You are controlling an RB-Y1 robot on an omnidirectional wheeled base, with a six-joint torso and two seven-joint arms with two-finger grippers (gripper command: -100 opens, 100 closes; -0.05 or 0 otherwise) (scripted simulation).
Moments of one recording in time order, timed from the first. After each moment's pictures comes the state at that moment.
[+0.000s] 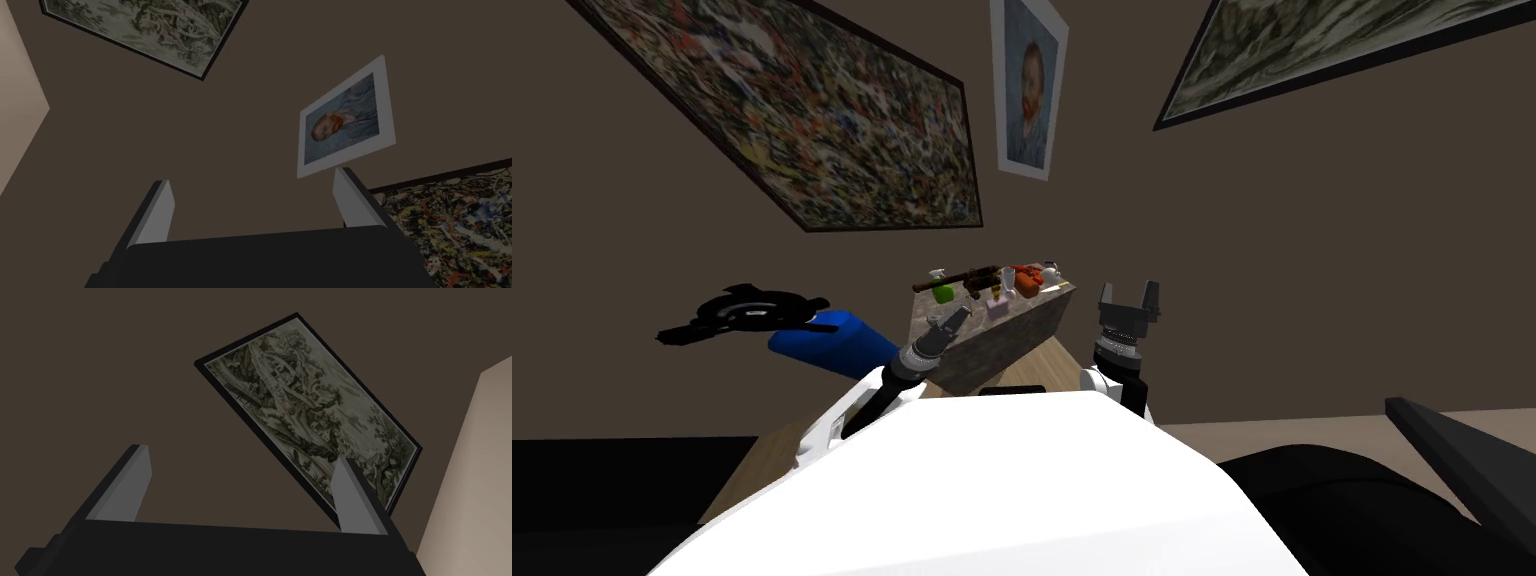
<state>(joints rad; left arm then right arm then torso) 0.44 0.56 -0.19 -2.22 -0.25 -0.74 -0.07 0.55 0.02 0.04 -2.35 -0.11 -0.63 -0.10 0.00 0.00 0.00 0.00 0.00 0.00</state>
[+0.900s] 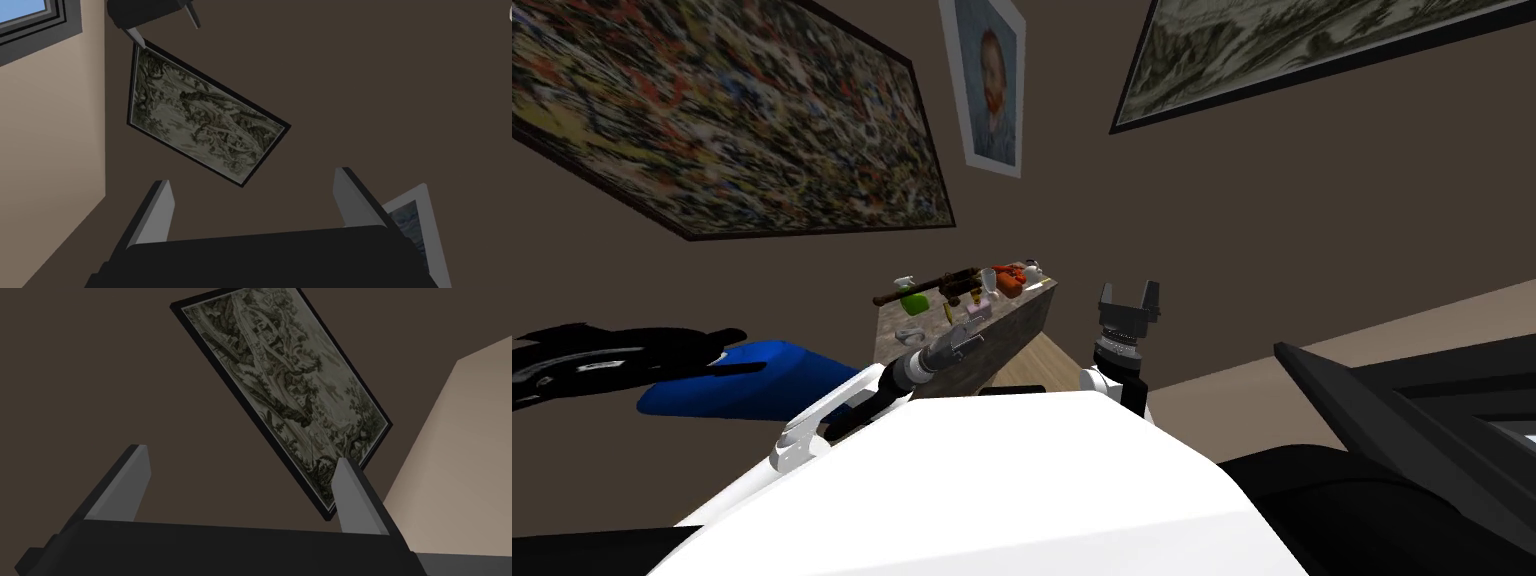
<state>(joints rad) 0.41 0.81 -0.26 -2.17 -0.35 -0.78 -0.05 0.55 0.02 0.04 -2.35 -0.11 -0.63 -0.10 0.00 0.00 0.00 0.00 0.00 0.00</state>
